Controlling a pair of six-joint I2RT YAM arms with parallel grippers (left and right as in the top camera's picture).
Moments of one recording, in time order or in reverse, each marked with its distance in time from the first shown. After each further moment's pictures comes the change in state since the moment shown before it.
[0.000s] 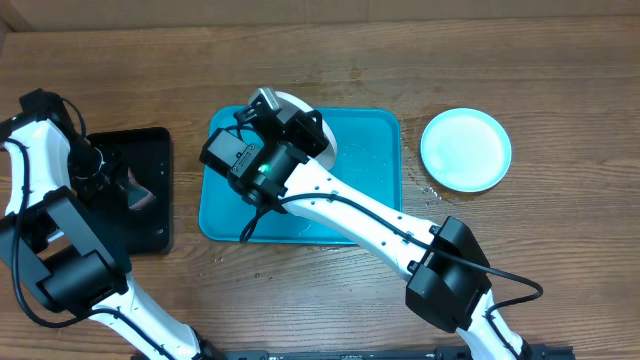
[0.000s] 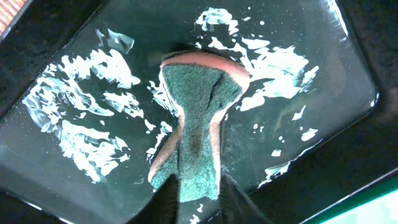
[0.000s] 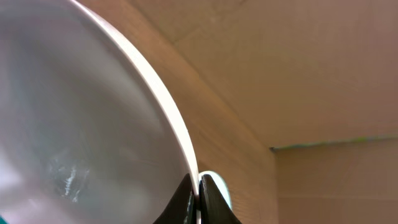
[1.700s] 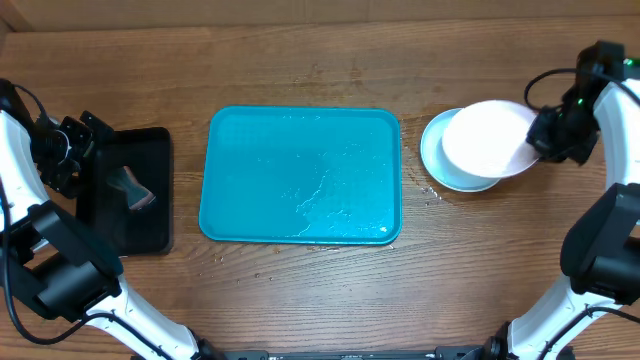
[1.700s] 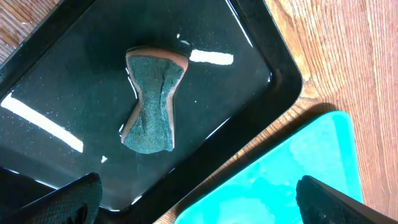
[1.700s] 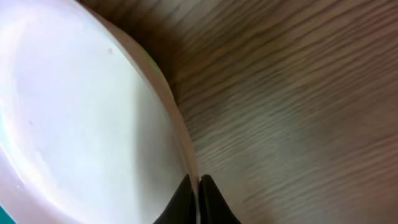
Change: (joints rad) left arm 0.069 0.000 0.238 -0.201 0.211 0.043; right arm -1.271 -0.219 -0.358 -0.142 -1.202 0.113
